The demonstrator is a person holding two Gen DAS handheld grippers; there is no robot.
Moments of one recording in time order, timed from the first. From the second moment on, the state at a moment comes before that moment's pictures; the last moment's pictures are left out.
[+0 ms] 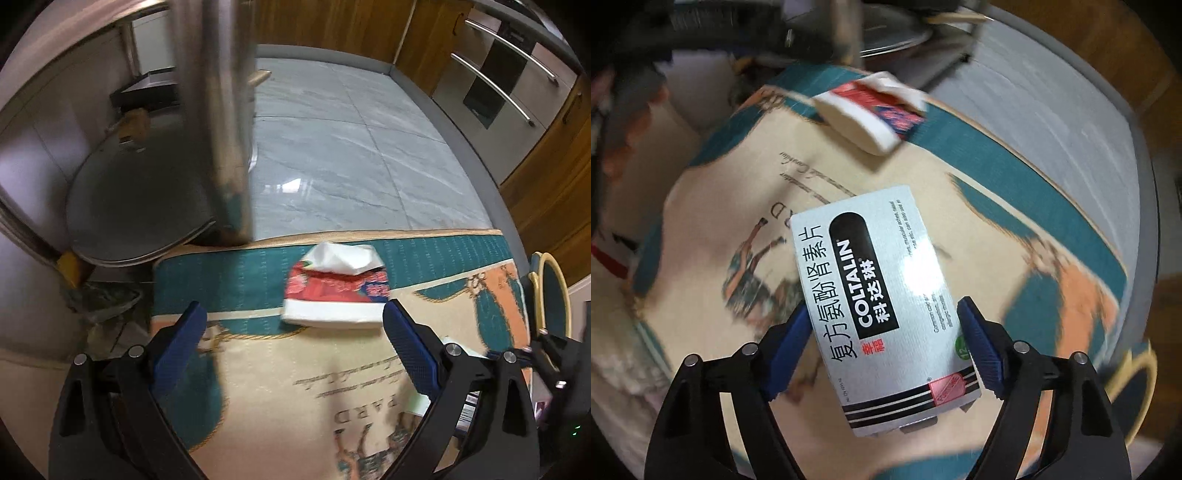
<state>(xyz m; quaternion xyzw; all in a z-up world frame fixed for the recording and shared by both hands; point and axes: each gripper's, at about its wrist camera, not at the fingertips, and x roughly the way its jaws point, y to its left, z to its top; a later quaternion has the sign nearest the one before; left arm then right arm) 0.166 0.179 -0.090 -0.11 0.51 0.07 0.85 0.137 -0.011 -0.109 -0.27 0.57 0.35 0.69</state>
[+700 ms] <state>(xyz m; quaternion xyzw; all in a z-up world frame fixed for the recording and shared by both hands) 0.222 0.125 -0.168 -0.01 0.57 0.06 0.82 0.170 -0.117 -0.071 -0.11 0.56 0.25 0.78</state>
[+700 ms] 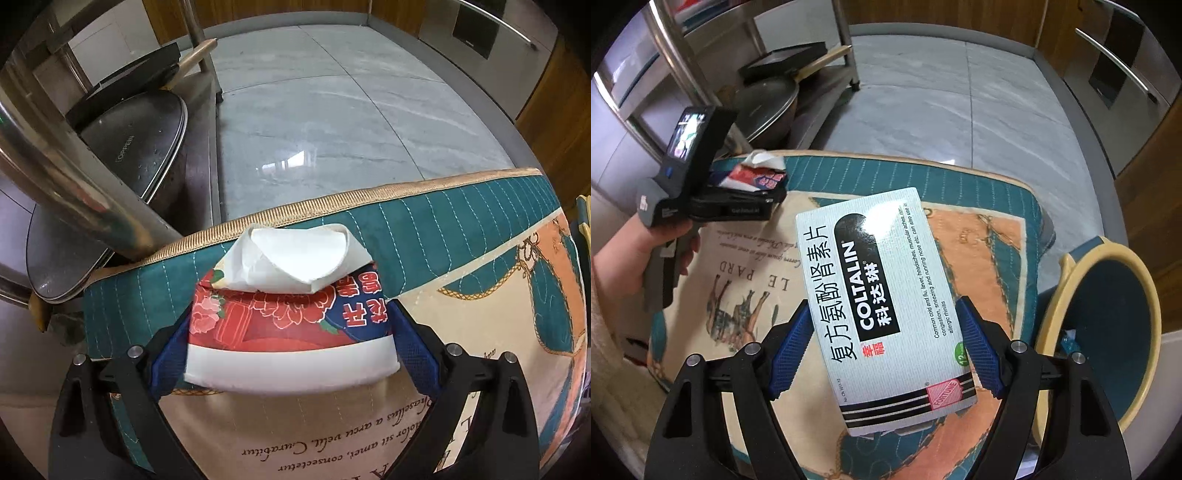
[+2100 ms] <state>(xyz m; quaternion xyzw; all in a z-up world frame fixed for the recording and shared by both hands) 0.130 -0.105 -0.057 0.03 0.49 -0.10 0.86 0.138 -0.306 -0.029 -0.04 0.52 0.11 0.84</state>
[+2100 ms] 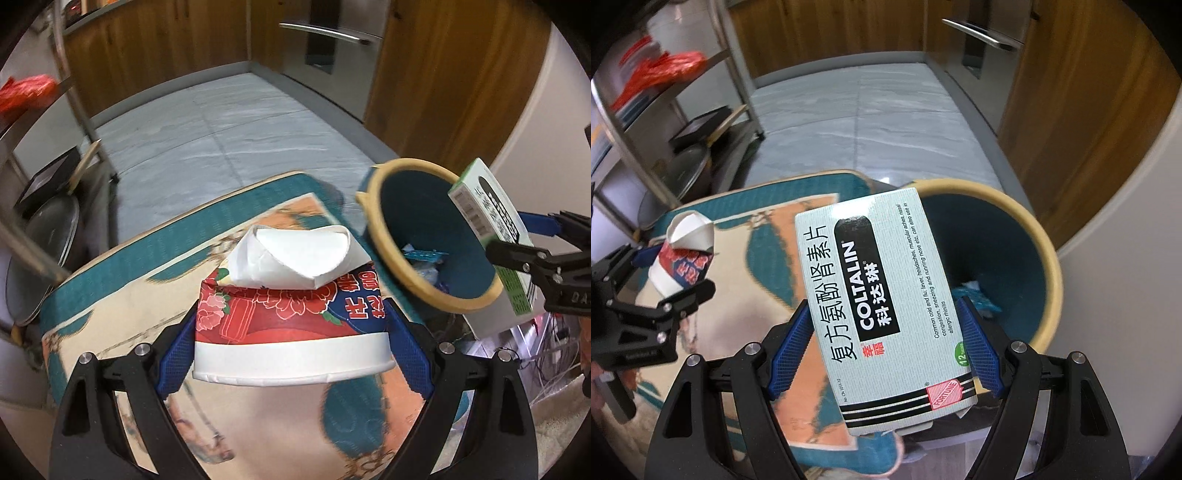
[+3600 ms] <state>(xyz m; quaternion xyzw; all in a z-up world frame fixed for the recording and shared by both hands) 0.179 -0.251 -0.107 0.12 0.45 -0.22 0.86 0.176 -0.421 -0.068 0.11 0.52 -0.01 0.85</state>
